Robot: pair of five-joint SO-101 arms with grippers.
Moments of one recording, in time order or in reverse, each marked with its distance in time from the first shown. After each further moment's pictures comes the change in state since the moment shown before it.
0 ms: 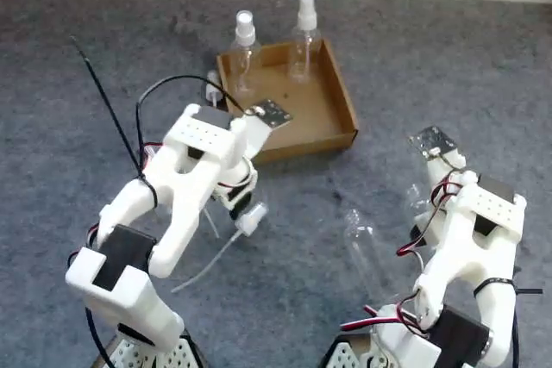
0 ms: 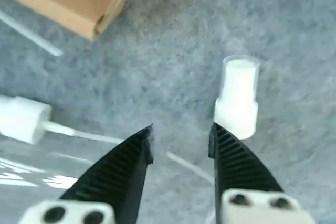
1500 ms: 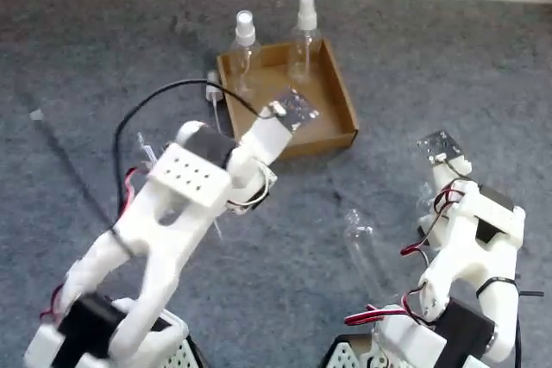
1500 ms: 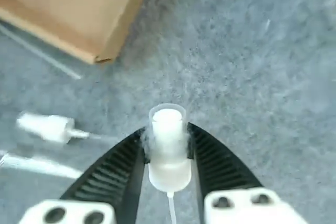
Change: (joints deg) left arm 8.9 -25.8 6.0 0.4 4.9; right arm 2.8 3.2 4.0 -10.5 0.0
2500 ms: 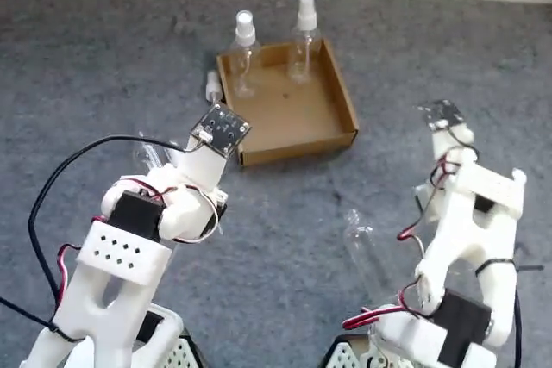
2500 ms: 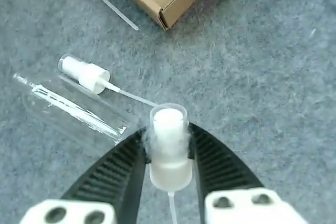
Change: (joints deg) left arm -9.9 -30.9 24.3 -5.5 3.8; right arm -7.8 3.5 -15.0 11.5 -9.3
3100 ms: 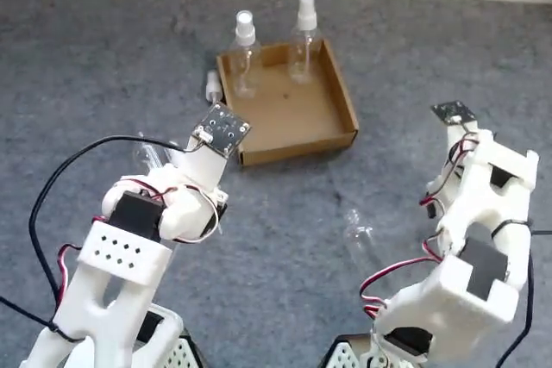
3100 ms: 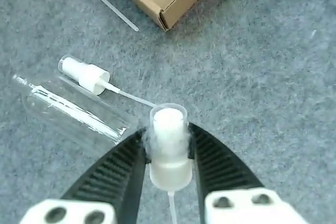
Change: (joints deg) left arm 0.0 0.0 0.4 -0.4 0.0; right arm 5.2 20.2 -15.6 6.1 -0.4
